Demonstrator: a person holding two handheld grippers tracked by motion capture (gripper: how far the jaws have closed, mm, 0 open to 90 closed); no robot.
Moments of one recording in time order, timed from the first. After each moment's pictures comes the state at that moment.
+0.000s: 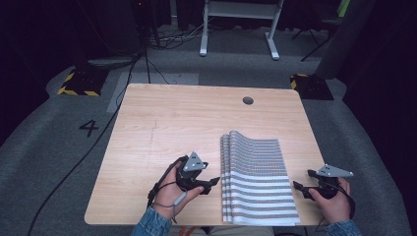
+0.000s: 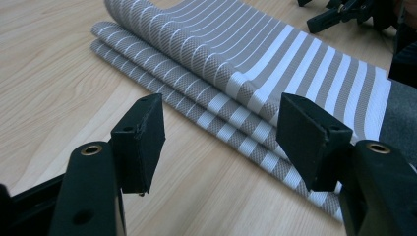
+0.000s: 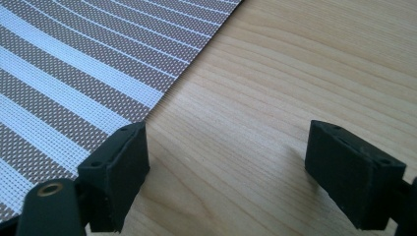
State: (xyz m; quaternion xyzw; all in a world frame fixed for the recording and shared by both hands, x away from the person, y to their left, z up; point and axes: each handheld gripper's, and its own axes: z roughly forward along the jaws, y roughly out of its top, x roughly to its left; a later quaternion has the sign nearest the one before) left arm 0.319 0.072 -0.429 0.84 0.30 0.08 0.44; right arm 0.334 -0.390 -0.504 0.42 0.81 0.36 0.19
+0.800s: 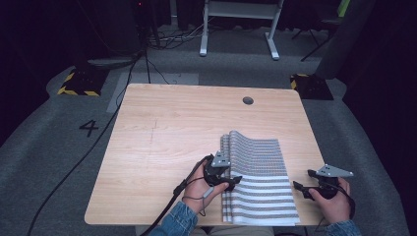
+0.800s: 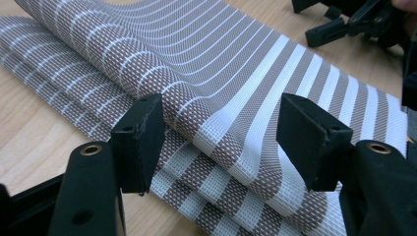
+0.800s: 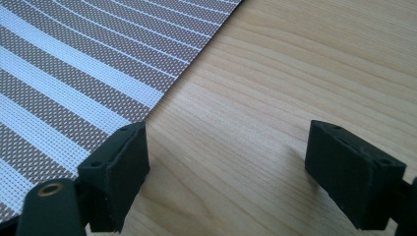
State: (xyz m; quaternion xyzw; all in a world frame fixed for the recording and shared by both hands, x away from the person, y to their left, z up) left arm 0.346 0.005 -0.468 0.84 0.31 0.04 0.45; right arm 0.334 -0.390 -0.504 0.42 0.81 0.36 0.19
